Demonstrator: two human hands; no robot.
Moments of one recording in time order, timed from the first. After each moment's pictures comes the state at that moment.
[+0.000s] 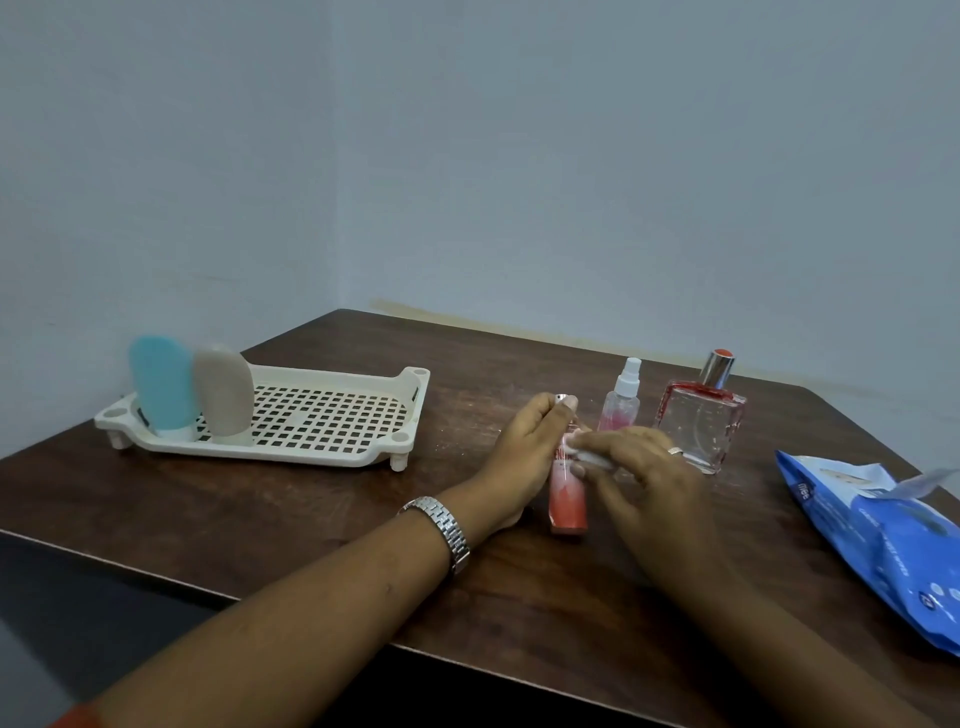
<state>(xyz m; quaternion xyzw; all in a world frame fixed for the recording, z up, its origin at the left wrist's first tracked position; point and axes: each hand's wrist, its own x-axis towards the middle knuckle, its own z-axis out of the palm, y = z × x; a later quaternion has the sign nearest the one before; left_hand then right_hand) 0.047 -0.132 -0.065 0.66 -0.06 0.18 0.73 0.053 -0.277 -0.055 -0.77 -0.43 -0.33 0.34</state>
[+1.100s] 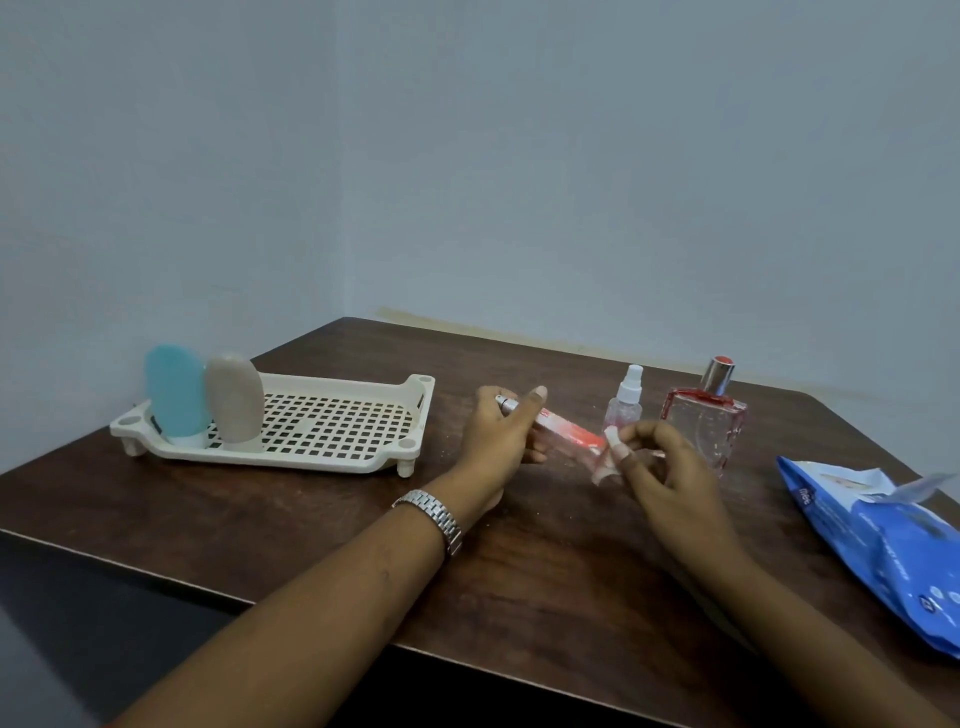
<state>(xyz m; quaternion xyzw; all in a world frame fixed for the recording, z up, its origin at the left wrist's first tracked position) 0.050 -0.110 -0.052 0.63 0.09 0.24 0.73 0.066 -0.283 -0.051 -0.79 -0.29 -0.13 0.53</state>
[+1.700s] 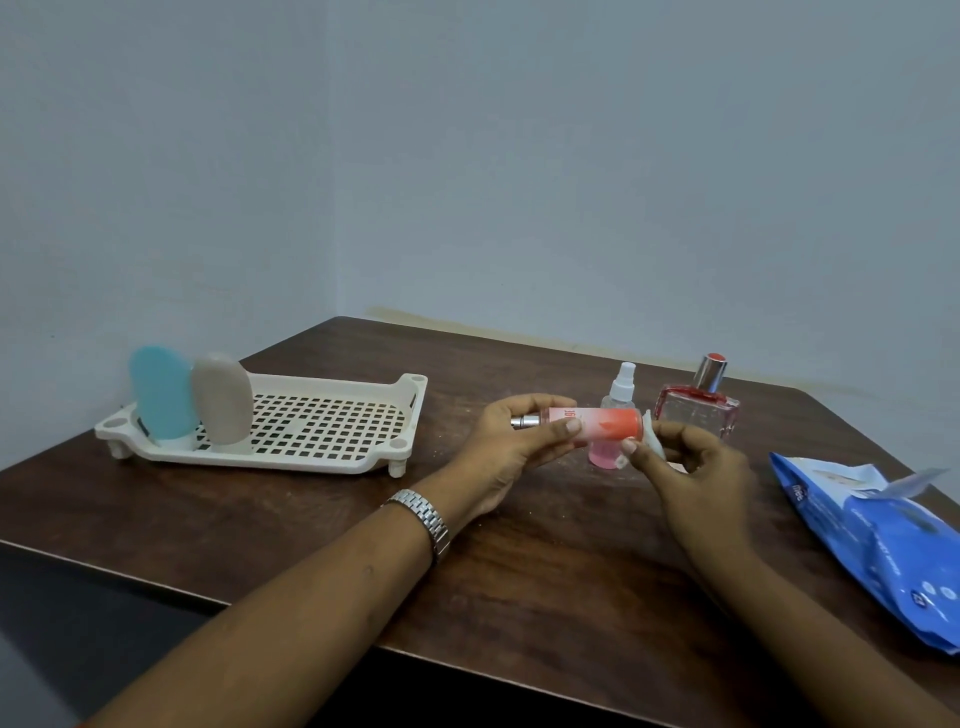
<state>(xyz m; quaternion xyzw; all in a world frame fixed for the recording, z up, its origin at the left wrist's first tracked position) 0.039 -0.118 -0.048 0.55 -0.04 0.11 0.83 0.074 -0.293 -0.053 -0.75 -0.23 -0.23 0.57</state>
